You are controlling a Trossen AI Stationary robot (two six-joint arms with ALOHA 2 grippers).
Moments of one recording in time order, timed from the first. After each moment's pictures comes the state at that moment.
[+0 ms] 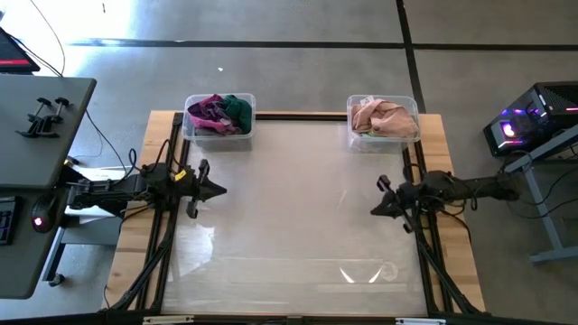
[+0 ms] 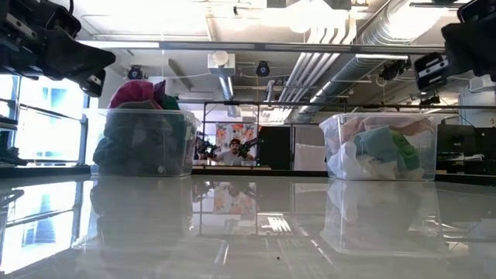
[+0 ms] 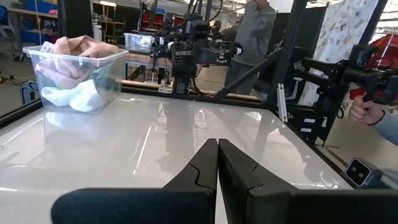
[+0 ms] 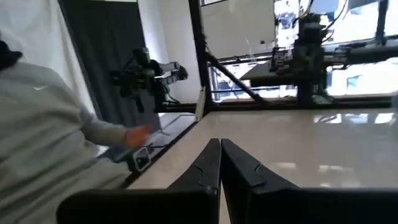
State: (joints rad) left arm 0.06 0.01 0.04 -0.04 0.12 -0.13; right arm 0.12 0.03 0.01 0.09 -0.28 0.15
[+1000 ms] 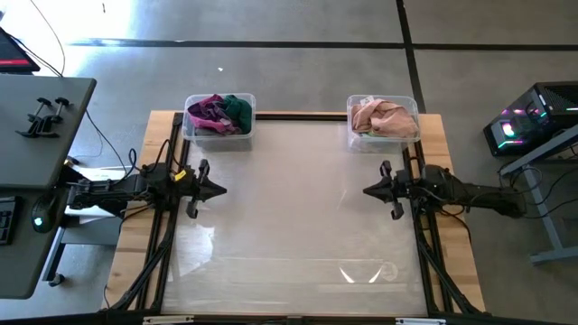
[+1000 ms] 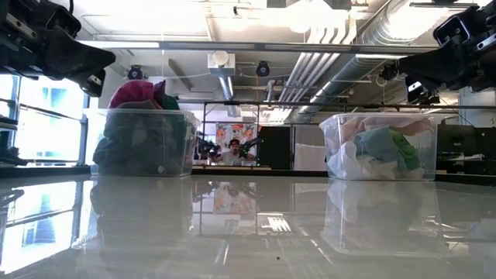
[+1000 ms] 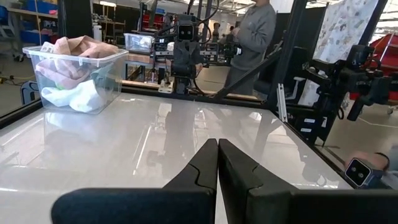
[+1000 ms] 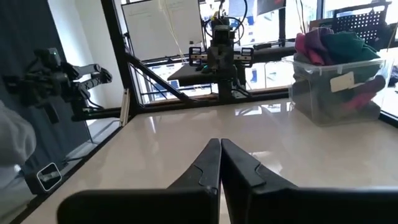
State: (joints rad) left arm 0.06 0.01 0.04 -0.04 0.12 -0.13; right arm -0.11 0.04 0.01 0.05 -0.21 0.13
